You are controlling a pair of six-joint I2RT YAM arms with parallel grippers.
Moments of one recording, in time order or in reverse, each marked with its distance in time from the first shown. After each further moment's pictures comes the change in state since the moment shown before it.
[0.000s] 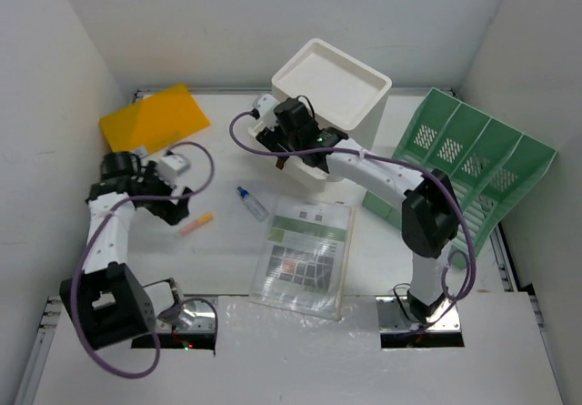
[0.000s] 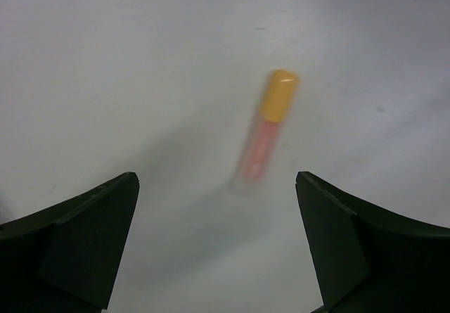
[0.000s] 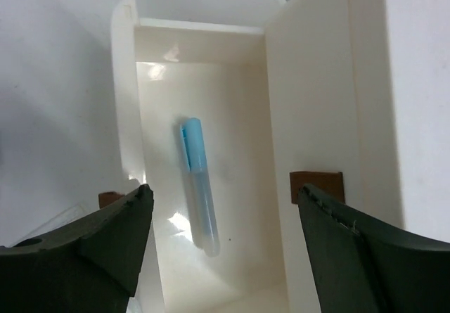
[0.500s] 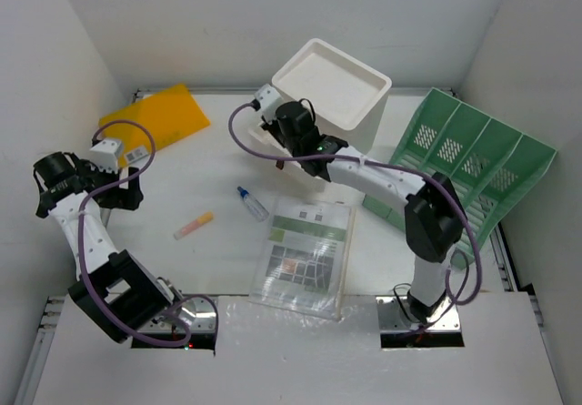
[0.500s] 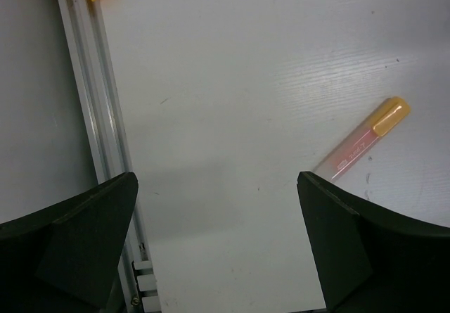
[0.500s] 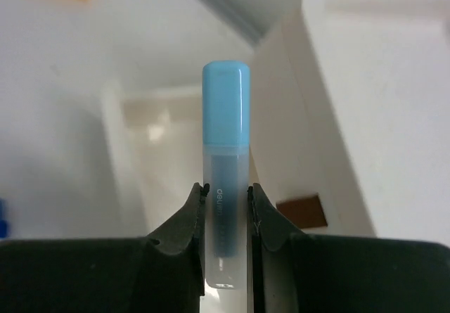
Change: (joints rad) left arm 0.301 0.019 0.117 0.028 -0.002 -0.137; right arm 0.065 -0.077 -0.093 0.311 0.024 0.071
